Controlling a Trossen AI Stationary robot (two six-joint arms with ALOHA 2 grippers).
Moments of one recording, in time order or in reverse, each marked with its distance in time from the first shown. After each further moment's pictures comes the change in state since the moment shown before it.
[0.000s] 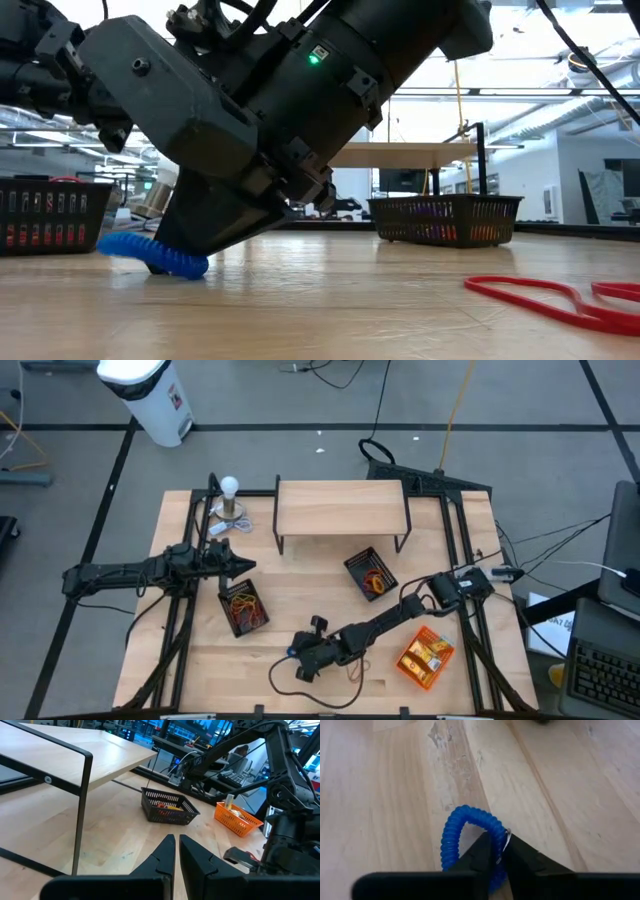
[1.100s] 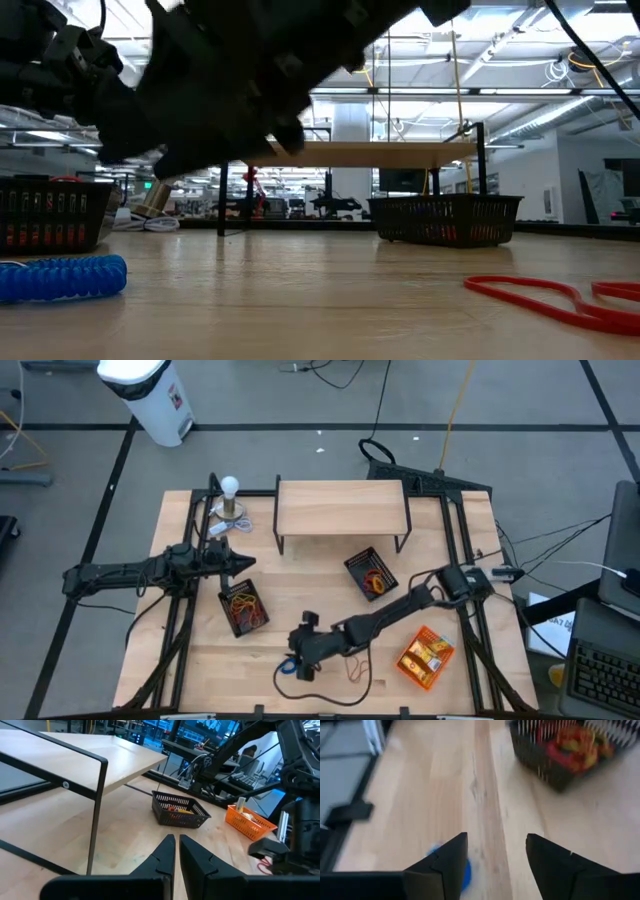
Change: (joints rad) left arm 0.000 -0.005 0.000 -0.005 -0.059 0.018; right arm -0.021 -0.127 -0.033 0.199 -0.121 -0.186
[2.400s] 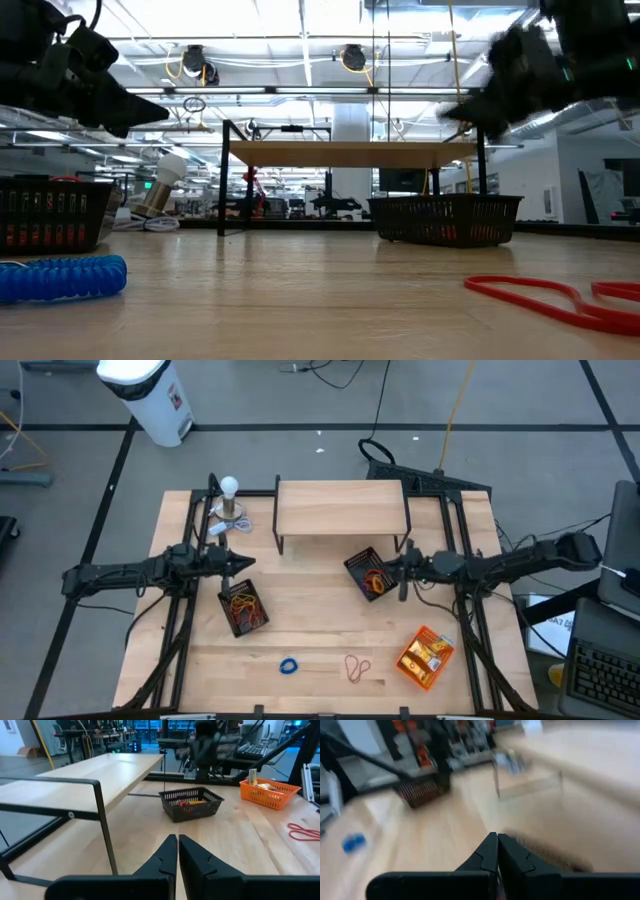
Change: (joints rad) left arm 0.004 0.000 0.000 -0.011 0.001 0.325; right arm -0.374 -1.315 -1.448 0.621 -0.073 -0.163
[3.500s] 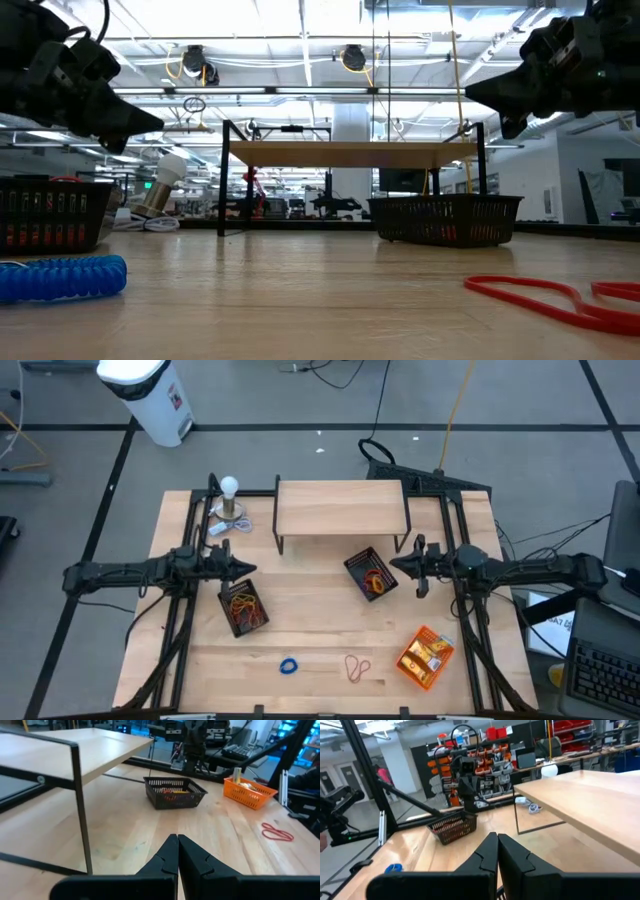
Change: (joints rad) left arm -0.042 0.000 -0.027 -0.030 0.032 -0.164; right arm -0.132 -0.395 -0.130 -0.057 -0.230 -0.001
